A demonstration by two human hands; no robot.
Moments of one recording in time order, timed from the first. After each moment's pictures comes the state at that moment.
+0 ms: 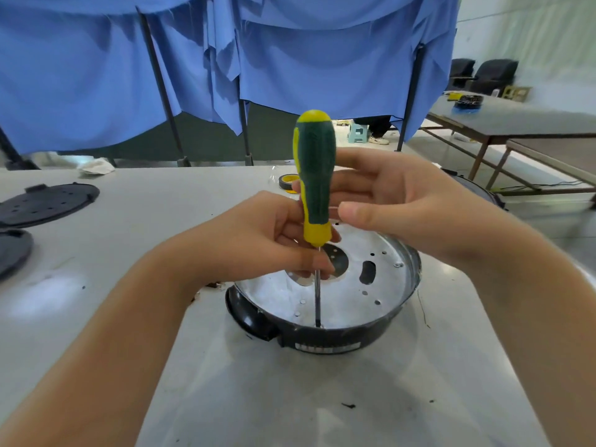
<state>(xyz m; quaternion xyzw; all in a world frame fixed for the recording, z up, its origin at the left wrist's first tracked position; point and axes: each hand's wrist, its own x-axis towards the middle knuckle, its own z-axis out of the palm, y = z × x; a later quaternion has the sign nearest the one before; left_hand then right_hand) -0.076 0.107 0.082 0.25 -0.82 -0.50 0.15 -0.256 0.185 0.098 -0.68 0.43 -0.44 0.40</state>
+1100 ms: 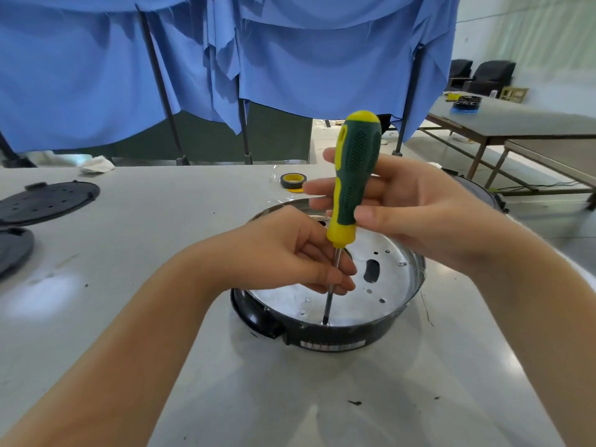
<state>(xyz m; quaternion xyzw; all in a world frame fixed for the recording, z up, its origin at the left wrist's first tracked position) -0.082 0.107 0.071 0.23 -0.83 -0.49 0.09 -0.258 0.187 0.093 -0.65 0.39 -0.47 0.45</state>
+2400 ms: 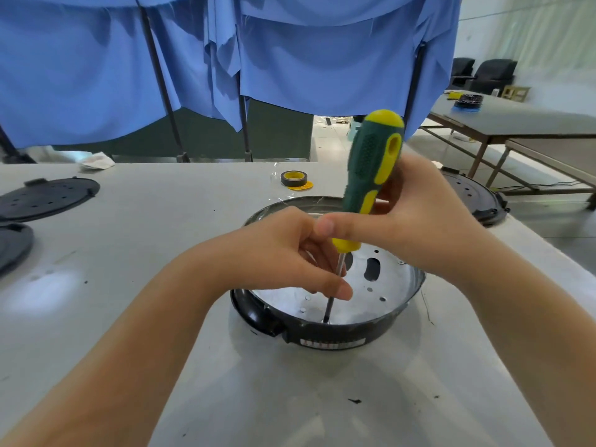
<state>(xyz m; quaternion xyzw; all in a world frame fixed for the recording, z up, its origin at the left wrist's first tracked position) -0.082 0.105 0.069 0.24 -0.86 -0.44 0.09 -0.240 0.185 0.087 -0.67 0.52 -0.50 0.17</state>
